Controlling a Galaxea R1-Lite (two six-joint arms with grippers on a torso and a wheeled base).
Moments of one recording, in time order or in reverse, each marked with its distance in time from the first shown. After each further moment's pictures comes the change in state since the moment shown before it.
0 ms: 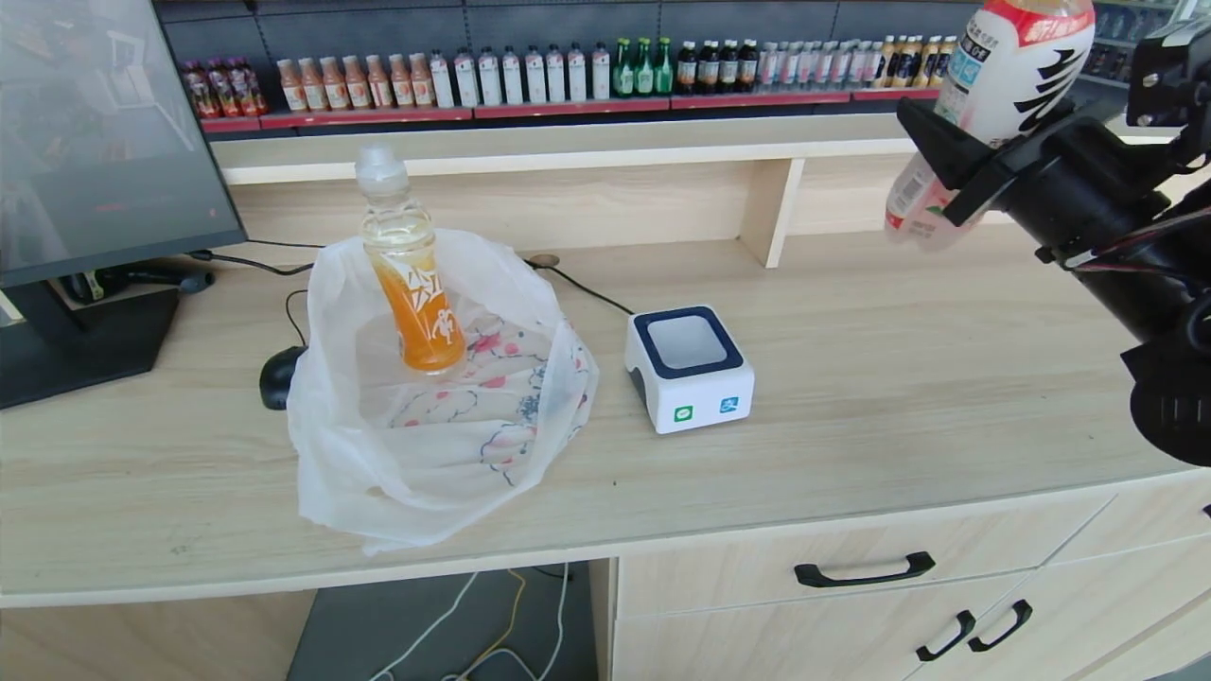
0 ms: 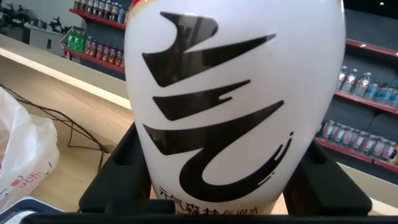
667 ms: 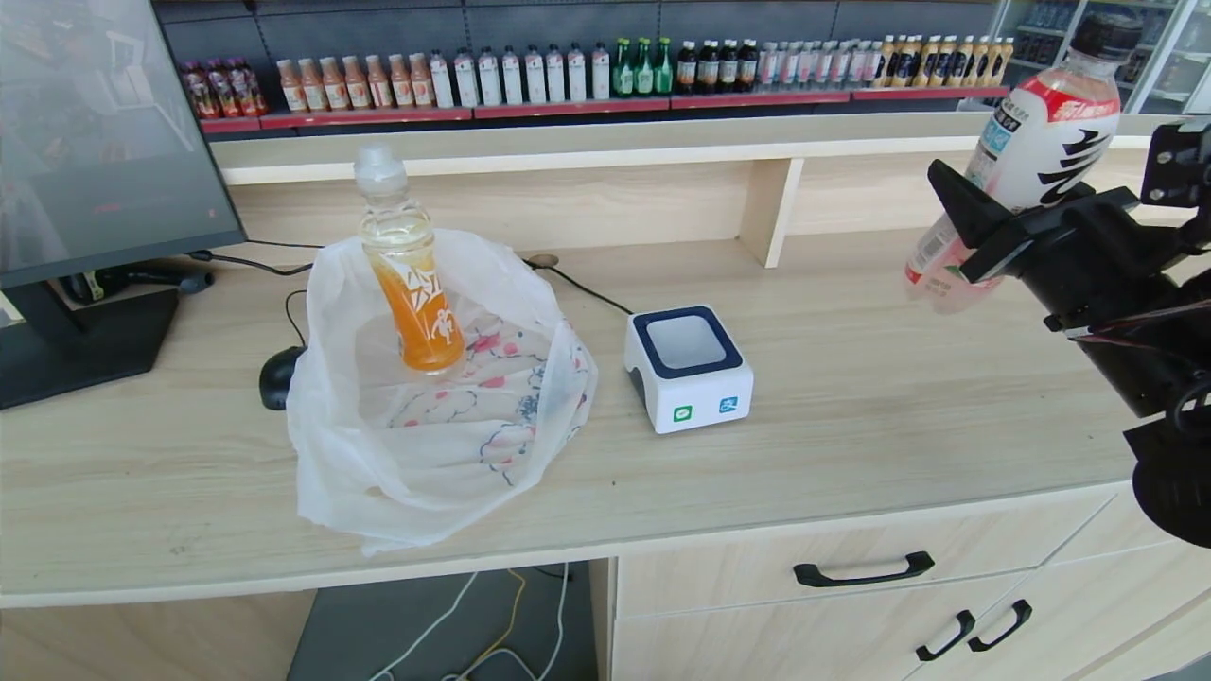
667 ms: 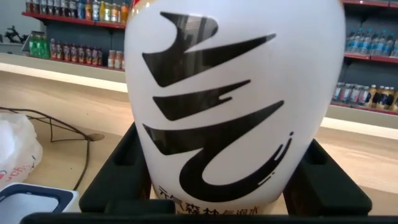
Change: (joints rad) left arm 0.000 0.000 0.000 -0.001 0.001 -0.007; right arm -0.029 0.002 0.240 -0.195 -0.150 0.101
